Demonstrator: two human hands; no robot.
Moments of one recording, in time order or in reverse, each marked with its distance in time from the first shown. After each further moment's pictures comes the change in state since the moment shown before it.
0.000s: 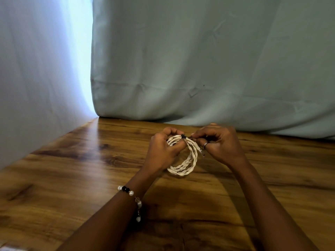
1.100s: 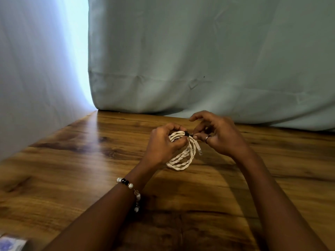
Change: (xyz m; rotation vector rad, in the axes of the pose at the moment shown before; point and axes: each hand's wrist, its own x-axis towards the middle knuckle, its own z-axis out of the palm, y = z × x) left_hand -0.003 -0.004 0.000 0.162 -0.061 0.037; right_hand 0.005 -0.013 -0.010 -0.047 -0.231 0.149
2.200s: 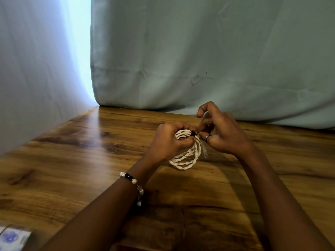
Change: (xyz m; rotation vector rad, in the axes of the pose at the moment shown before) left_hand -0.001 0.007 0.000 0.124 -0.094 0.110; right_hand -0.002 -0.009 -0.002 -0.082 -0.070 -0.083
